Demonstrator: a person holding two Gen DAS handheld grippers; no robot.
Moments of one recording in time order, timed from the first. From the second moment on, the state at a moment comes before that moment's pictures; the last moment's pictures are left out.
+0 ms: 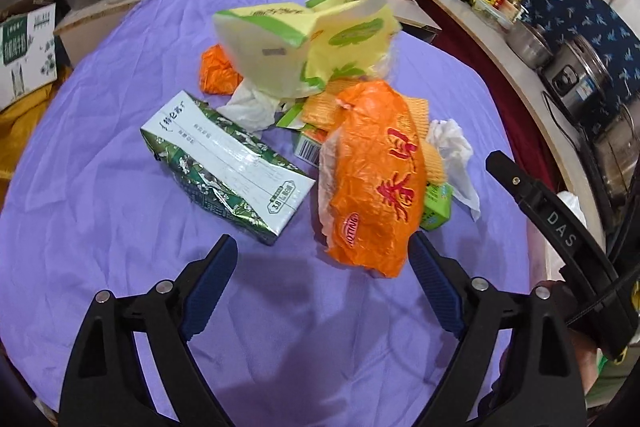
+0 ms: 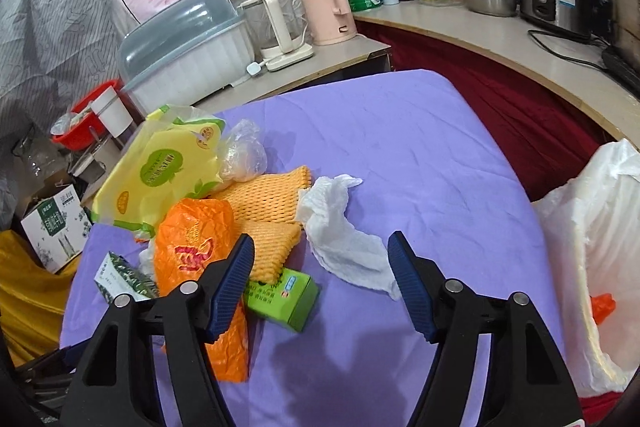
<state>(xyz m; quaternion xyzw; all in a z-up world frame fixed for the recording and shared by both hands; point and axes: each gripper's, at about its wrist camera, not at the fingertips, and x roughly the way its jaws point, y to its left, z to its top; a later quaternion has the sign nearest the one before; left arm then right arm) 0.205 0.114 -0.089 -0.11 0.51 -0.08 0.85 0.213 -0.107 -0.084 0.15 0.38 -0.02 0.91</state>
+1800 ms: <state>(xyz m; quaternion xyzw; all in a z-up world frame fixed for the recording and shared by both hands) 0.153 0.005 -0.032 -0.04 0.47 -0.20 0.86 0.078 -0.181 -0.024 0.21 0.29 -0.07 0.93</state>
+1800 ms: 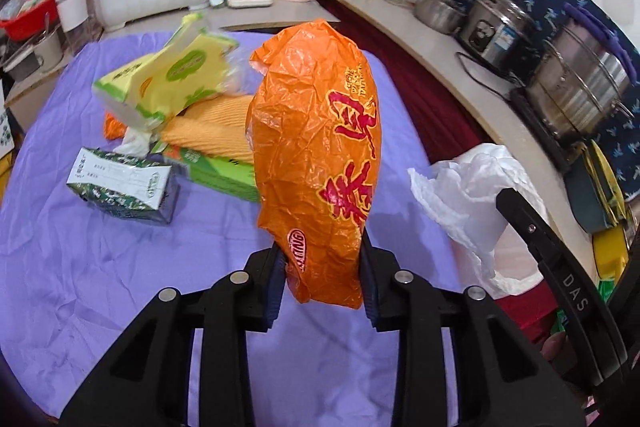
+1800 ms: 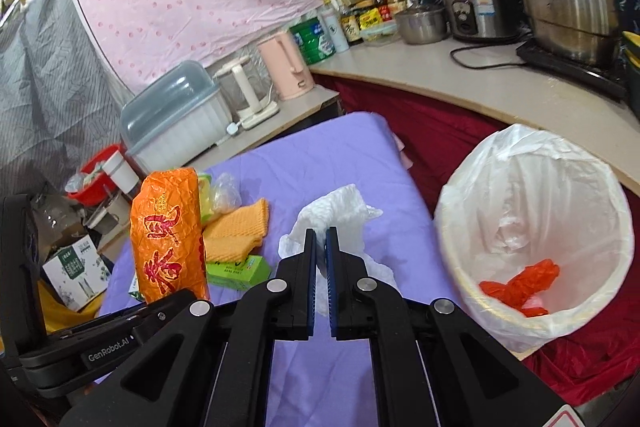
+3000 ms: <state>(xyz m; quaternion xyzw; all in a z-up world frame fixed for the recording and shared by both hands) 0.101 -0.210 -0.022 0.10 0.44 -0.35 0.82 -0.010 -0.358 -0.019 0.24 0.26 -0.21 0.91</state>
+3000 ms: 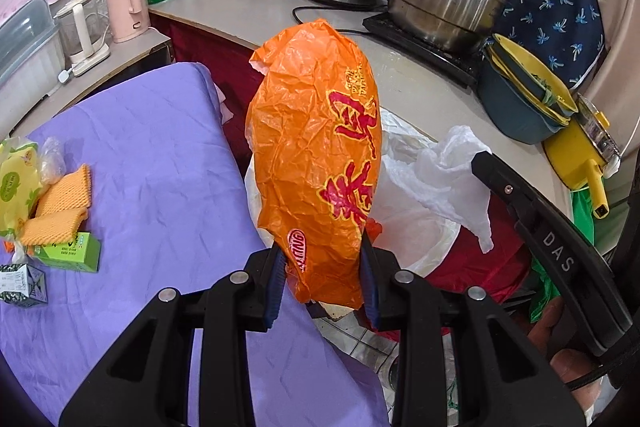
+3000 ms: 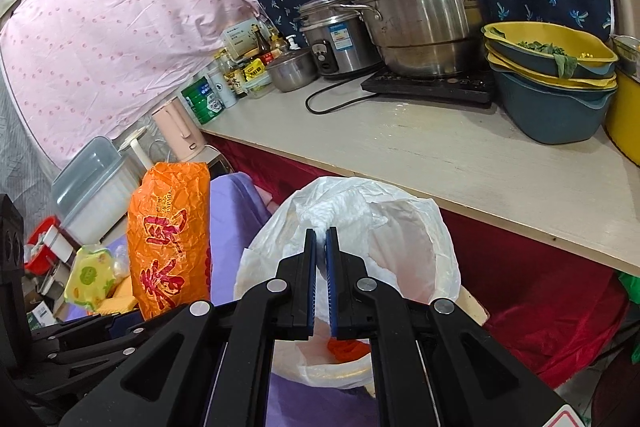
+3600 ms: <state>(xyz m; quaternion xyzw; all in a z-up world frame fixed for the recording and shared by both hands) 0.114 -0.216 -0.035 0.11 0.45 -0.33 0.82 -0.003 -0.365 -0.023 0.25 0.25 -0.23 0.91</state>
